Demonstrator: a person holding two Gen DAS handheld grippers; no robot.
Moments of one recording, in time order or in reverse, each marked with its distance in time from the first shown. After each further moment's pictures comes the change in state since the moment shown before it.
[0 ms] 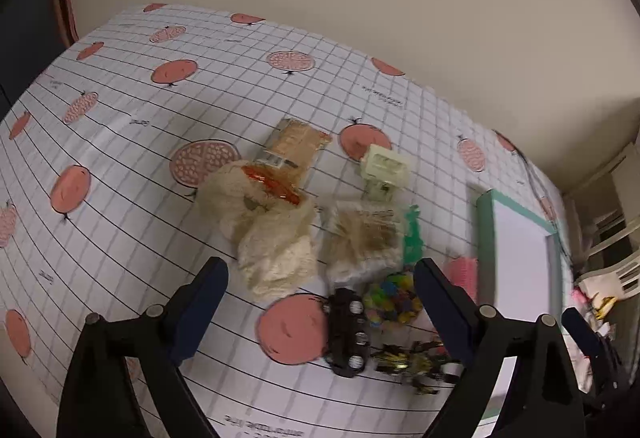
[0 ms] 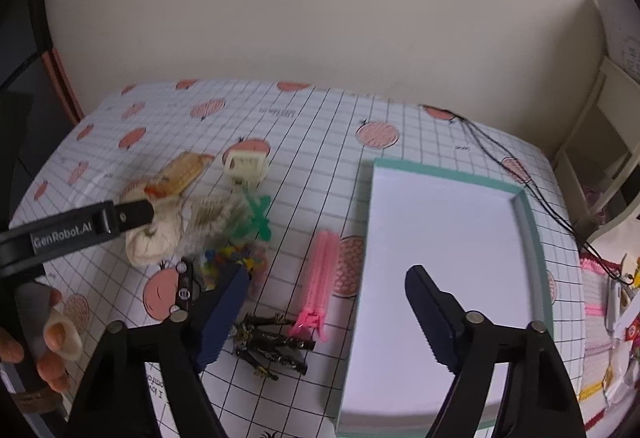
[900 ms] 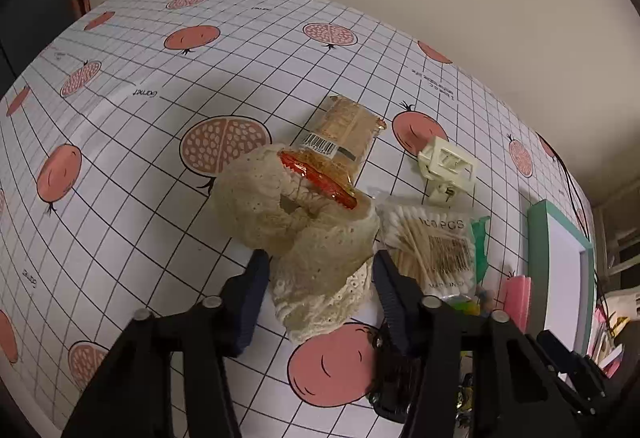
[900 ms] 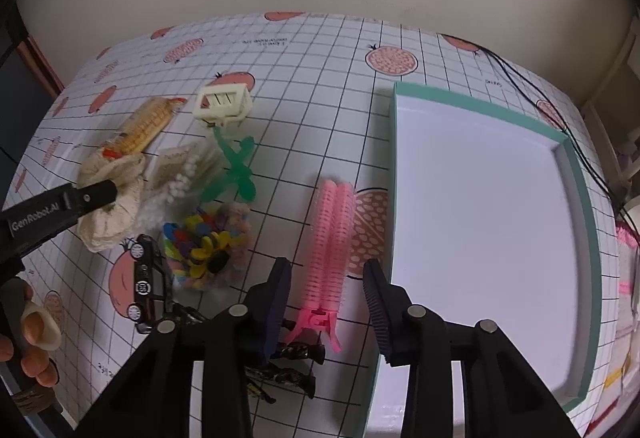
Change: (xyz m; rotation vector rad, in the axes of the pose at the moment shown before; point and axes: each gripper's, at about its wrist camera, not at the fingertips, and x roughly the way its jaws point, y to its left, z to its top) left arm 0.052 0.029 0.005 -0.074 0.041 0.043; right arm 0.078 0.000 -0.008 0.051 0.204 0.011
